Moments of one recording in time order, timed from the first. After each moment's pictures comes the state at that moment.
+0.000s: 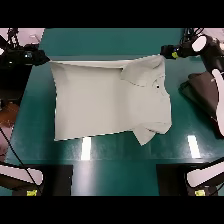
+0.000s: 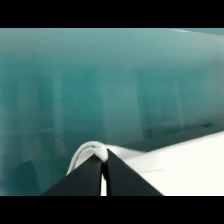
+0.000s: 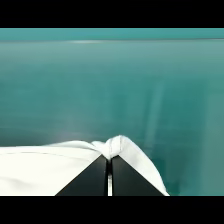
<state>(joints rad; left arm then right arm) 0.23 -1.66 1.64 0.88 -0.92 -1.12 0.03 -1.72 1.78 -1.38 0.85 1.57</state>
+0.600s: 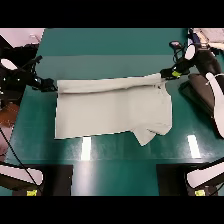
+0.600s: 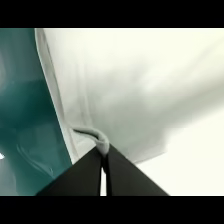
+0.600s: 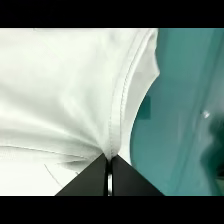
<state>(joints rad) 0.23 -1.66 1.42 1.05 -1.22 -1.12 0.06 -1.72 1.68 -1.60 1.23 1.57</state>
